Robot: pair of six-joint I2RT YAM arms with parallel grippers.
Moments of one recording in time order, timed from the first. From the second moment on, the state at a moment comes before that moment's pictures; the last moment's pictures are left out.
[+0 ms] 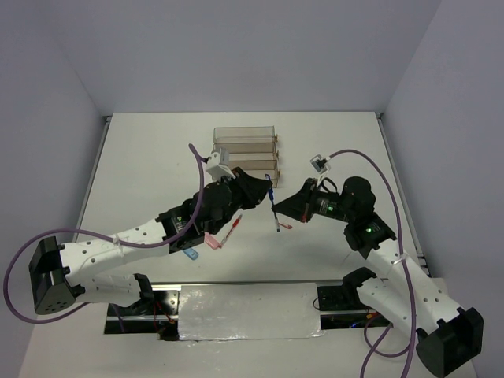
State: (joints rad) left arm -1.08 1.21 0.97 0.08 -0.49 -0.98; right arm 0.42 0.76 0.59 0.07 -0.73 0.69
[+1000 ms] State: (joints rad) left arm -1.07 1.22 0.98 0.18 -0.53 -0.94; right arm 0.33 0.92 0.71 0.13 -0.92 0.68
